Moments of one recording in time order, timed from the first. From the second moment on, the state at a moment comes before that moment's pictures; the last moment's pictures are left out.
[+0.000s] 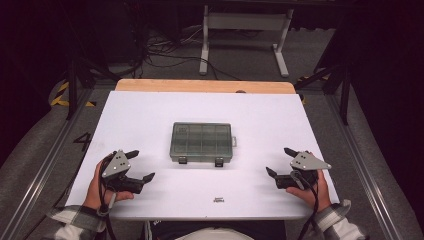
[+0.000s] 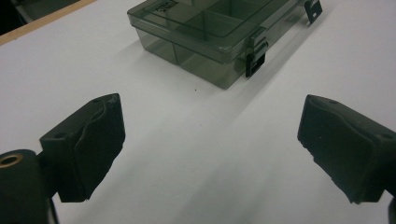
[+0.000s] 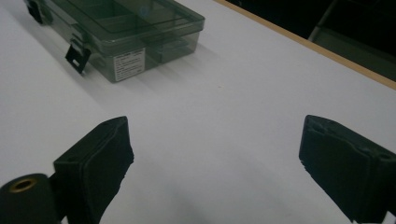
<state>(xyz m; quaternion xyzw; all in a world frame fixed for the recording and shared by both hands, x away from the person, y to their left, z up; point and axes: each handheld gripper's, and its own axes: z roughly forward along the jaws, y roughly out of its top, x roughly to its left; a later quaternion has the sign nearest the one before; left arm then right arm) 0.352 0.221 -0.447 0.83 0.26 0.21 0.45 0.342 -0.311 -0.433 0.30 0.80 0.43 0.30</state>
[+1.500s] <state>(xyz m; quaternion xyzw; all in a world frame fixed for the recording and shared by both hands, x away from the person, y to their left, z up) 0.401 0.160 -0.448 0.87 0.25 0.17 0.39 0.391 -0.208 -0.433 0.23 0.88 0.37 0.18</state>
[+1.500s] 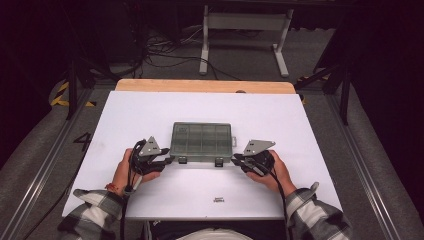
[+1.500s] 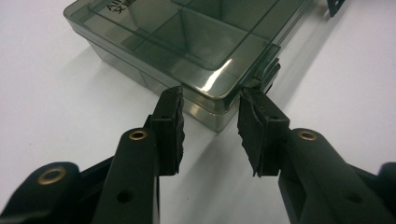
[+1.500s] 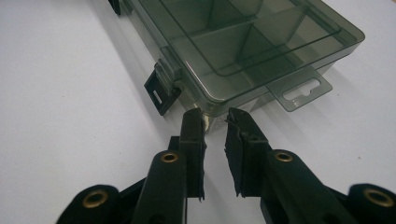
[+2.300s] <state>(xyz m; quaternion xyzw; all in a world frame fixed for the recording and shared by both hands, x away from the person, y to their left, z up) 0.402 0.161 -0.449 0.87 0.25 0.16 0.39 0.397 -0.208 -0.437 0.24 0.89 0.36 0.16</state>
